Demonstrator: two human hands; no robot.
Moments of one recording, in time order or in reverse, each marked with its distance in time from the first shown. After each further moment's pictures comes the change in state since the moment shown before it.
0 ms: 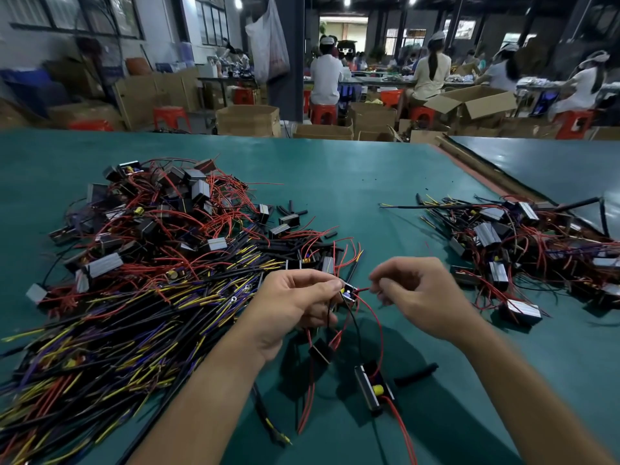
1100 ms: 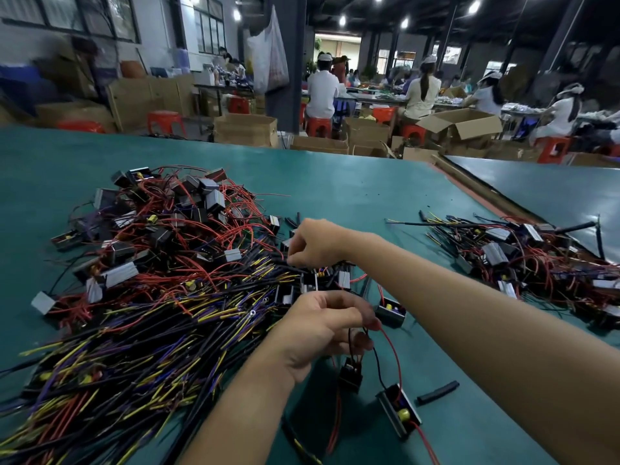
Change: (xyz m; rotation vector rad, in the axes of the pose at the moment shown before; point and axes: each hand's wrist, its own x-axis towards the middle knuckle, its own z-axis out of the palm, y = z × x) left_hand -0.005 0.001 -0.007 -0.067 -0.161 -0.099; right_hand 0.143 -0.074 0.105 -0.689 -0.536 -0.201
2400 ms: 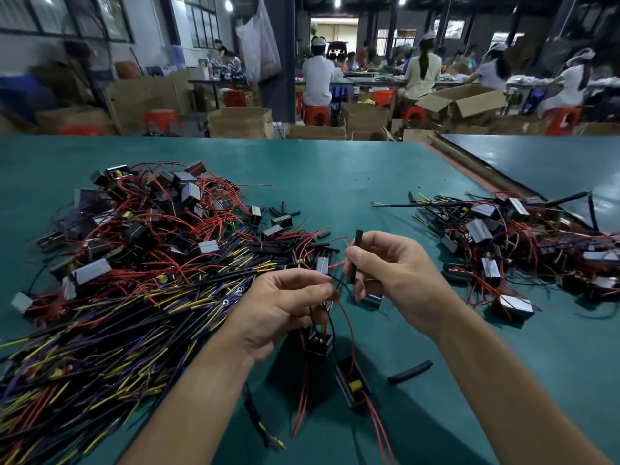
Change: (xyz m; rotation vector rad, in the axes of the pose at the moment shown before) left_hand 0.006 -0.002 0.001 -0.025 0.105 0.087; right_hand -0.166 0.028 0.016 1.394 0.437 0.029
